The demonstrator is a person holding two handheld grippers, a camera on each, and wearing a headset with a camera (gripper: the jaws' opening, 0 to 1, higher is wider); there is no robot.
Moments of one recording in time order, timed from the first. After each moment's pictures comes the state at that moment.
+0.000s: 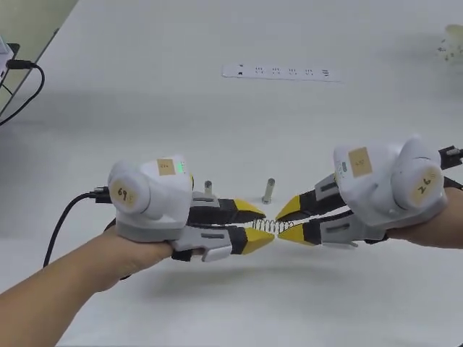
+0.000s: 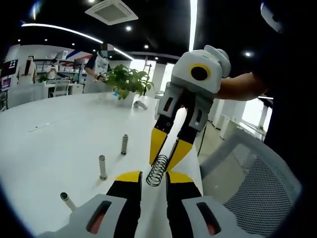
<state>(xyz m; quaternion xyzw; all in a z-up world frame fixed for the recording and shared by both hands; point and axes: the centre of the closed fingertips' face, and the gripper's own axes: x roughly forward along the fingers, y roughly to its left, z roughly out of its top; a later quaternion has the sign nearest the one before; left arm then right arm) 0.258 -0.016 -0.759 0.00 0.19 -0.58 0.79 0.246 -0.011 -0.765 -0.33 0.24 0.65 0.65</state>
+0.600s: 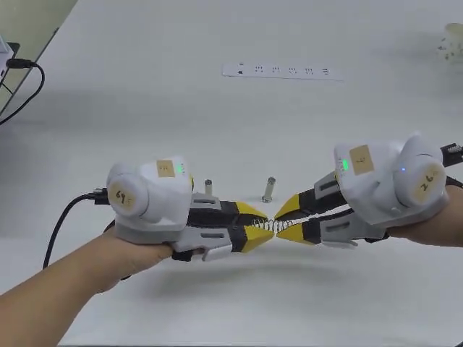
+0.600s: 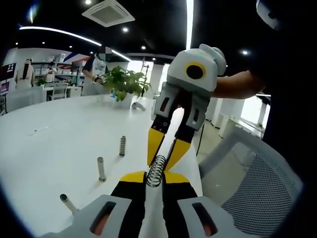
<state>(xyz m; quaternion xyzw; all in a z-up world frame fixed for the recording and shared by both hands) 0.254 -0.016 -0.756 0.01 0.18 -0.59 0.79 0.245 -0.009 -0.763 -0.32 0.24 0.65 0.65</state>
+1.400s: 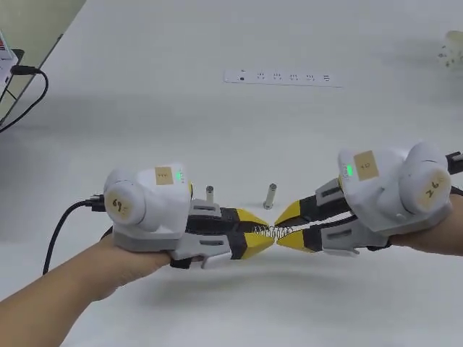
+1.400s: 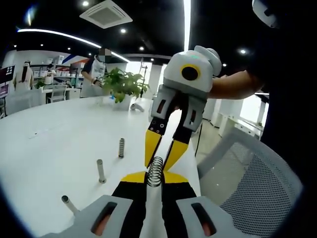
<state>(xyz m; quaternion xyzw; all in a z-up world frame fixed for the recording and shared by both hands) 0.253 -0.014 -0.753 0.01 0.17 -0.59 0.78 0.243 -0.007 -0.759 -0.31 0.24 0.65 0.65</state>
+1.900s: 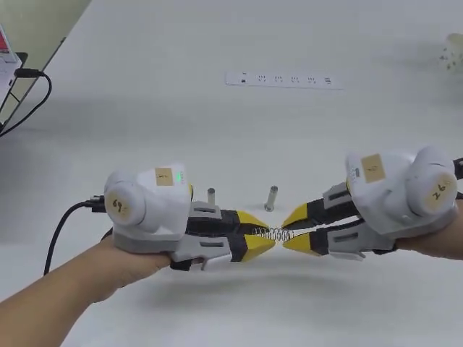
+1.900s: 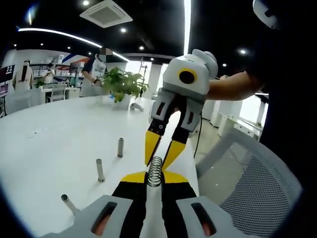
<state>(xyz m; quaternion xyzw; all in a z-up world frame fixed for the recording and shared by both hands) 0.251 -0.013 -0.752 0.01 0.18 -0.60 0.78 0.243 -0.016 -0.763 -0.30 0.25 0.64 0.66</state>
